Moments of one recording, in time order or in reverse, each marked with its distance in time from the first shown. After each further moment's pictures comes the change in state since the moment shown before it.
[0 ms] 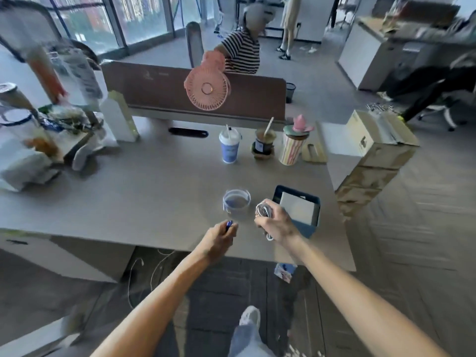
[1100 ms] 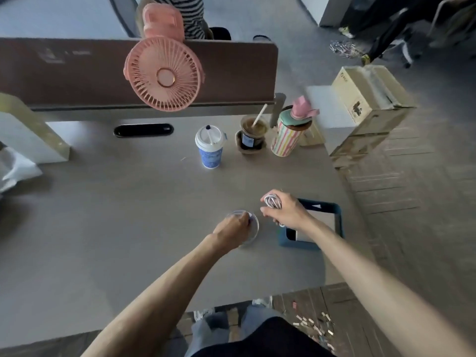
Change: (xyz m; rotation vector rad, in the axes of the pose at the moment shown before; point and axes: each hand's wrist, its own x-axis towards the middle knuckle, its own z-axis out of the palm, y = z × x) left_hand 0.235 -0.015 -0.003 0.649 -0.384 0.309; right_hand 0.185 0.021 -0.011 -0.146 0.023 0.229
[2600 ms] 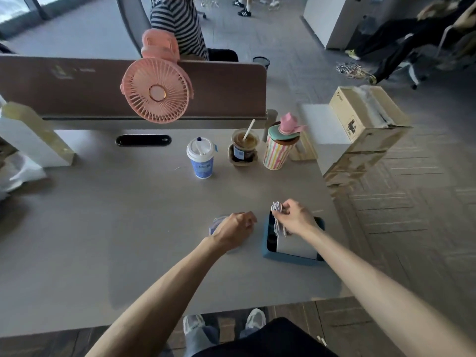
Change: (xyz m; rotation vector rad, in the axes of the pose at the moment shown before) left_hand 0.014 0.053 -0.003 -0.105 0.168 0.037; right_hand 0.006 0.040 -0.054 -0.334 0.149 0.170
